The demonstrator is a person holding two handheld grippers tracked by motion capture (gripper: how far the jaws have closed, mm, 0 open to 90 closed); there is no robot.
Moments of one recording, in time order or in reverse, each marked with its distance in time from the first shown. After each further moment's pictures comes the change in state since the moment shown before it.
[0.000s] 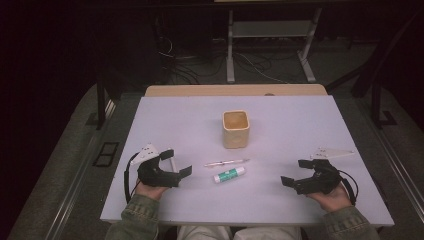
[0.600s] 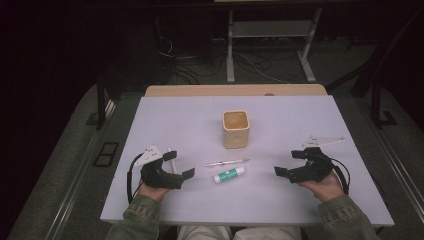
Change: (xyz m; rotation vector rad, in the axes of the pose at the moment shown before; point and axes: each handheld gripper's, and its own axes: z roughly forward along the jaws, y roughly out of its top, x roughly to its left) left arm -0.005 -0.004 0.007 0.013 -0.017 0.022; right arm -0.001 0.028 0.013 0.012 0.024 -0.007
